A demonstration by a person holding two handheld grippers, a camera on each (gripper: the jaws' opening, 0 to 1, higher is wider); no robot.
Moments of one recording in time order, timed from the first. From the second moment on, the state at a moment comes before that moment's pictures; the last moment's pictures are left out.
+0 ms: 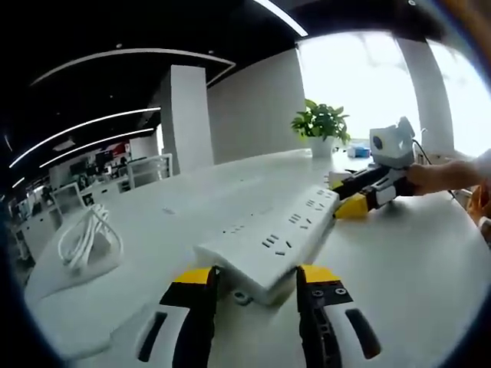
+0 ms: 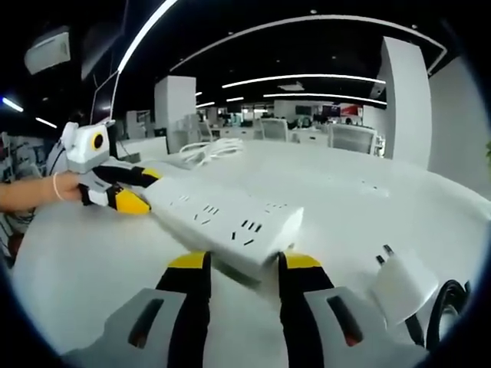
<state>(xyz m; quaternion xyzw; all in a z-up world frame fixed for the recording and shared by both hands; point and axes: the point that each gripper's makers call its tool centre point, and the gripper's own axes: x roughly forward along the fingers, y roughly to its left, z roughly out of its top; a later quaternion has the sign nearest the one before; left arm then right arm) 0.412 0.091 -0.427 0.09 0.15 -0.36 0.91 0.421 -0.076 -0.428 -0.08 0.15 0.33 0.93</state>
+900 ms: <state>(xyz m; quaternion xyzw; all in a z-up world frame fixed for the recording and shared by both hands) 0.402 0.090 -0.420 0.08 0.15 -0.36 0.92 0.418 -0.071 -0.422 -0.10 0.13 0.35 0.92</state>
